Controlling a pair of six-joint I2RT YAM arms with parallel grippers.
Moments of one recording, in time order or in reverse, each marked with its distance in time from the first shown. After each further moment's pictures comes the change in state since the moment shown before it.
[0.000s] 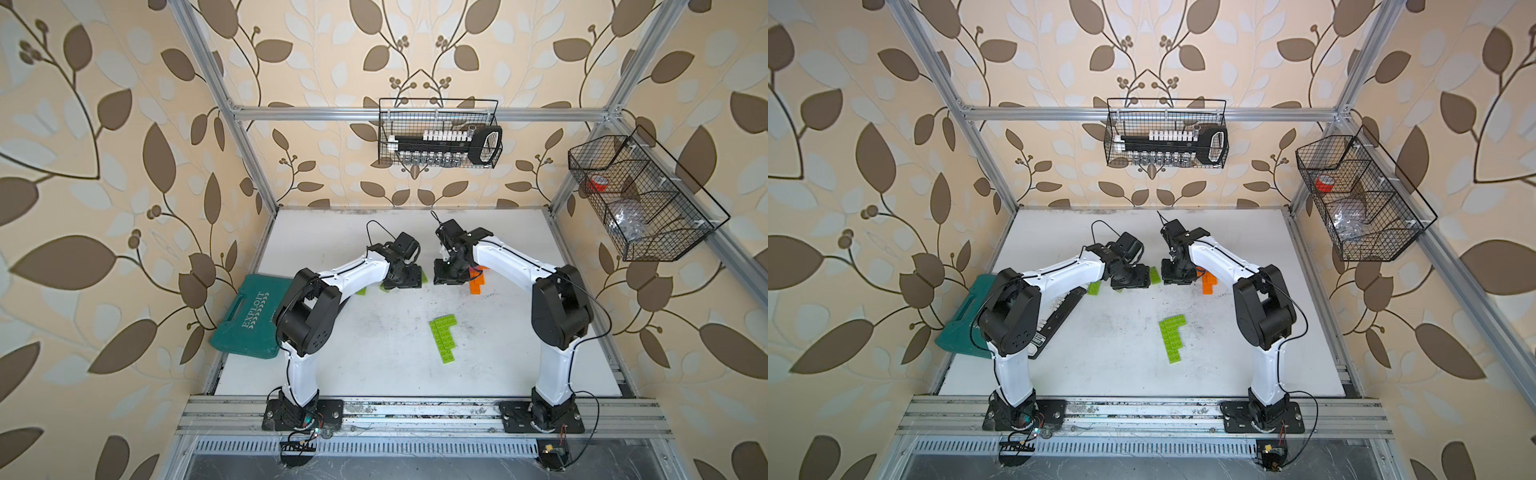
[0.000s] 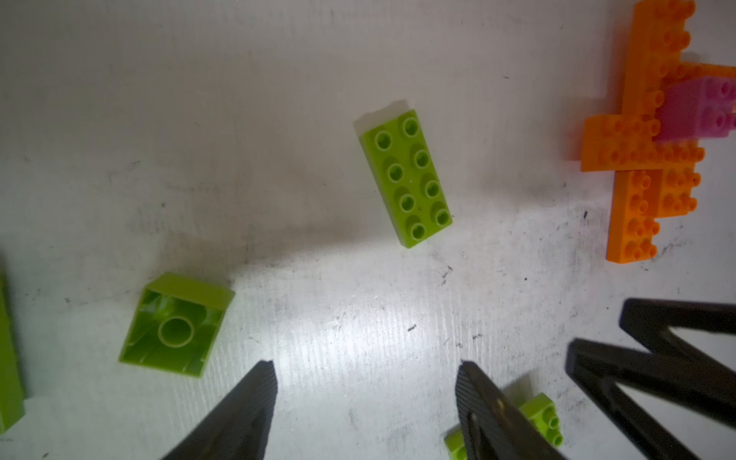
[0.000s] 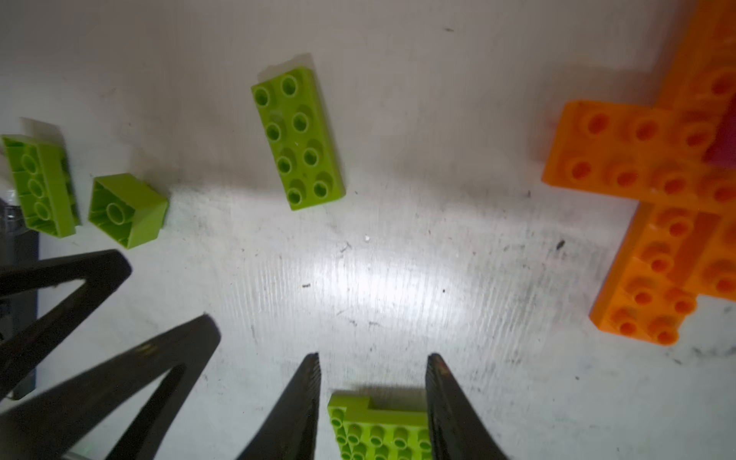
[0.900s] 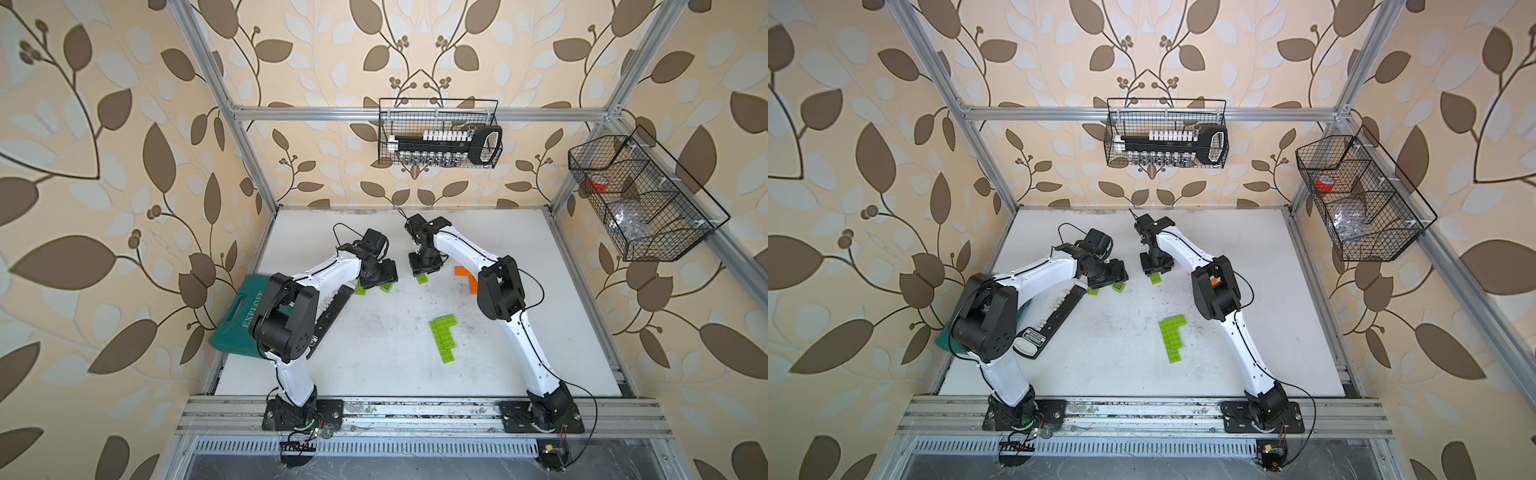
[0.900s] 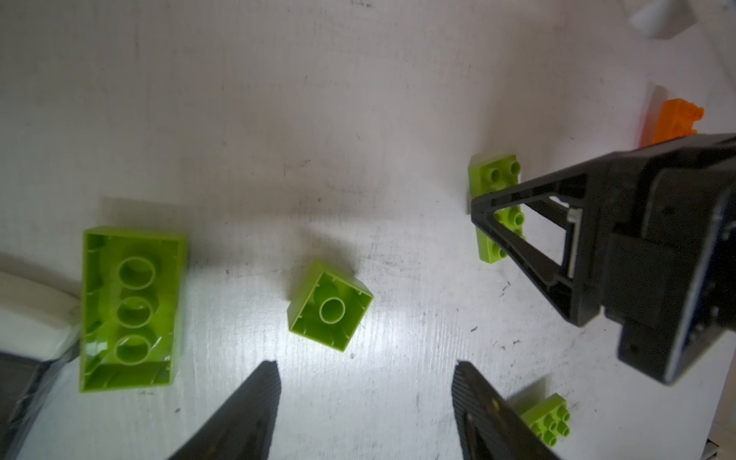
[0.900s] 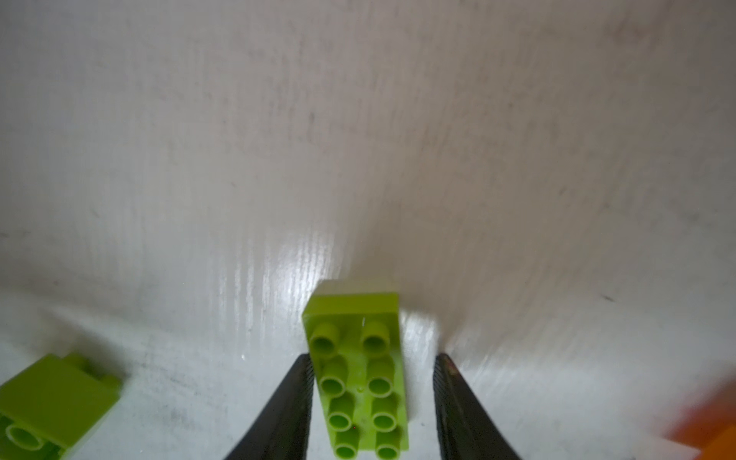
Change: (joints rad) left arm 0.159 -0.122 -0.160 0.052 0.096 -0.002; right arm 0.051 0.521 0.684 -0.262 0.090 -0.119
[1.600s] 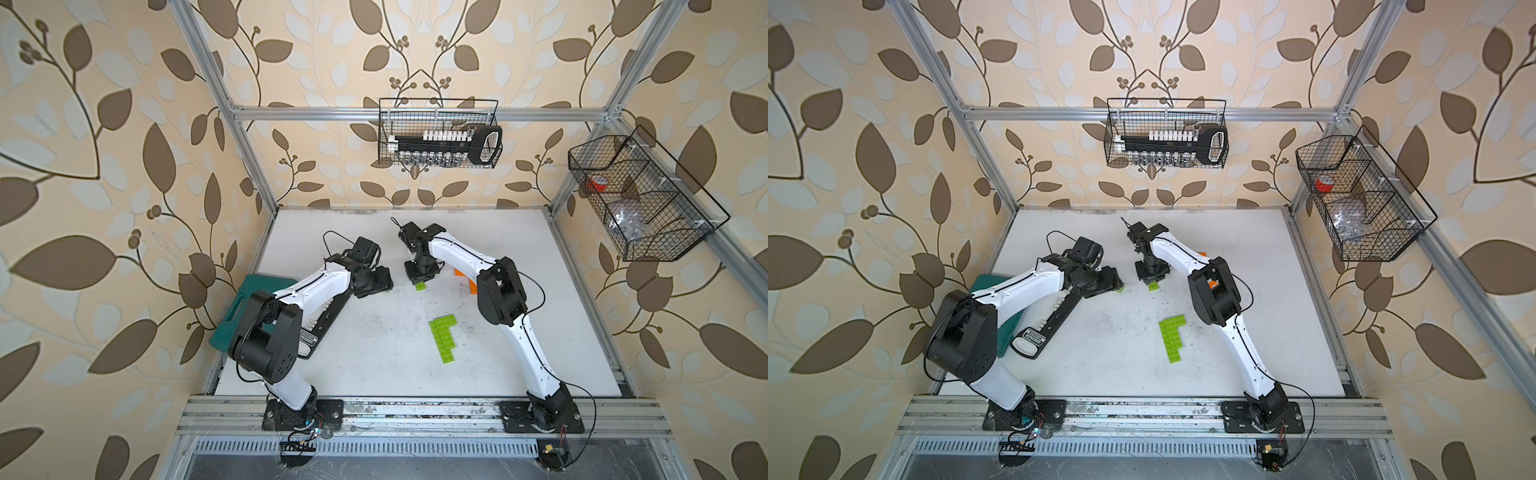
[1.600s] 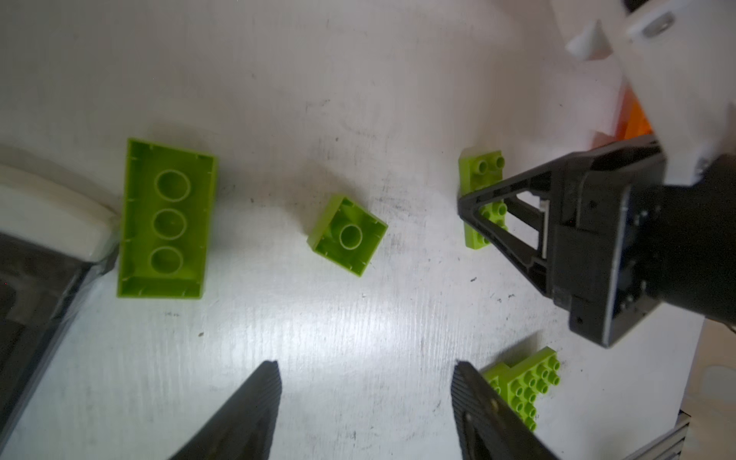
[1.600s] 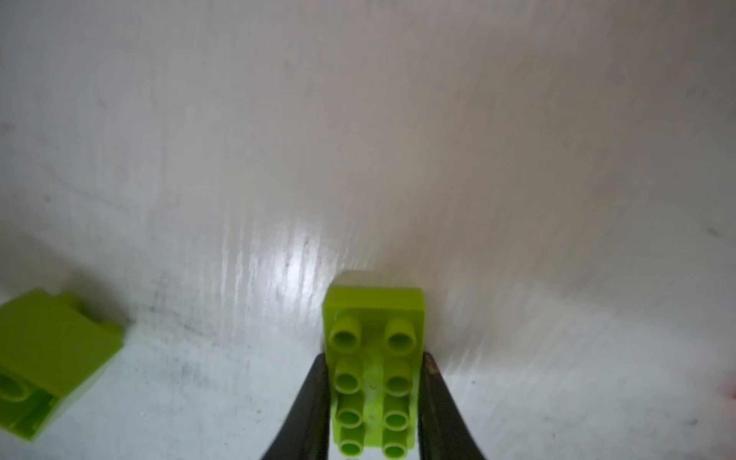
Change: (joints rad) left arm 0.006 -0.195 -0.189 0.029 0.027 -0.027; right arm 0.073 -0.088 -0.167 0.045 0.012 0.018
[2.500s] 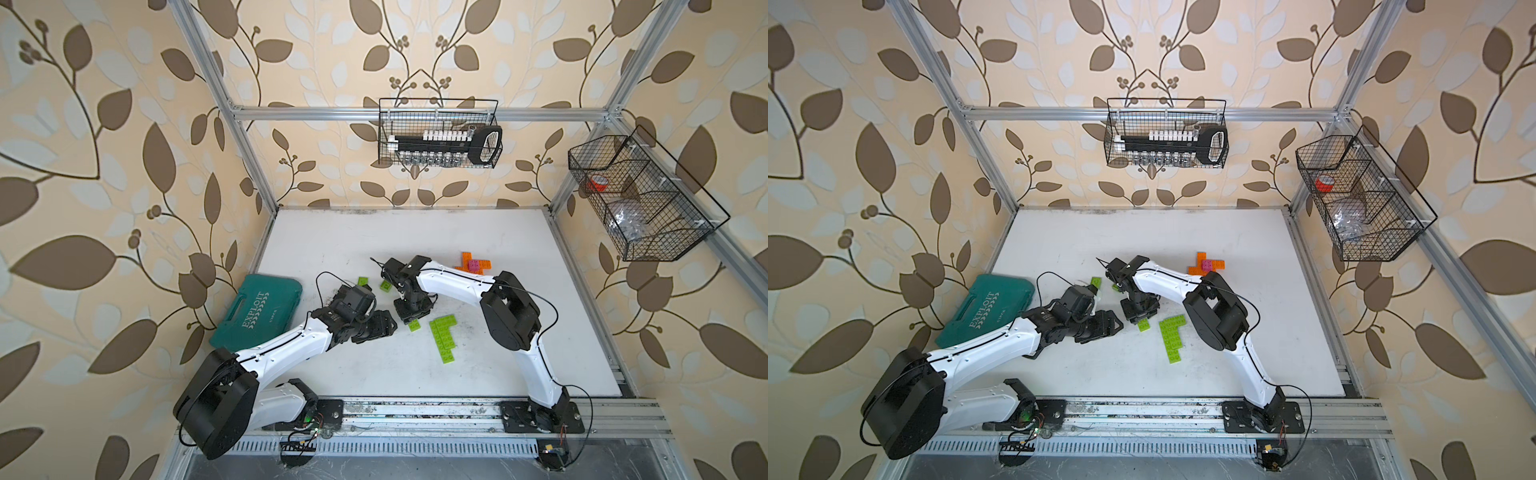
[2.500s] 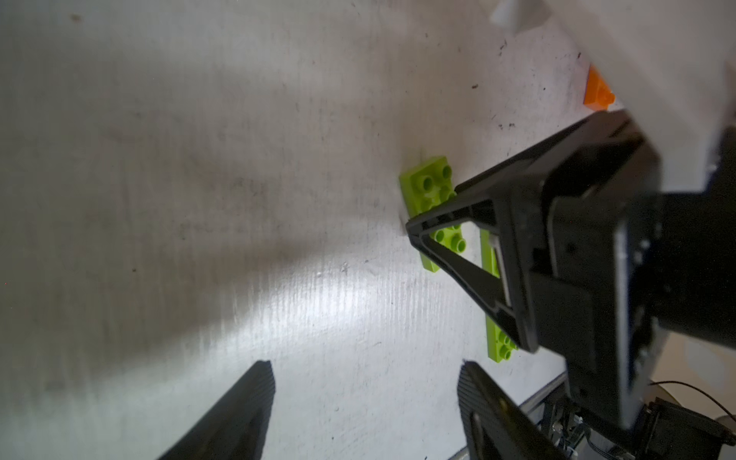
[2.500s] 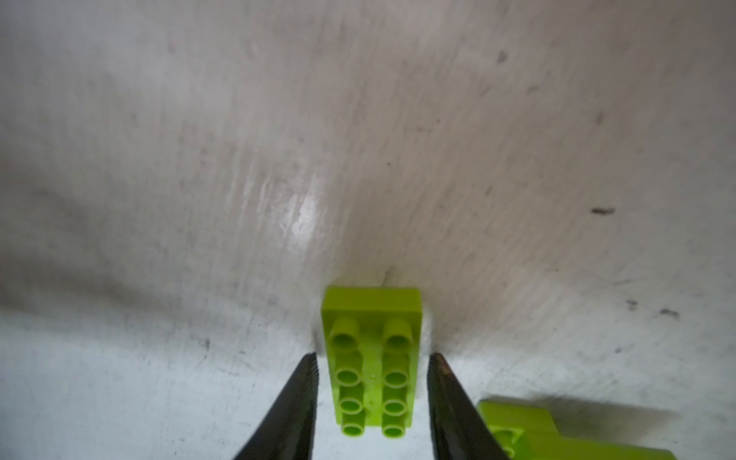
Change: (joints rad) left arm -0.192 -0.383 -0.487 0.227 0.053 -0.188; right arm 0.222 -0.256 -0.415 0.076 -0.033 0.098
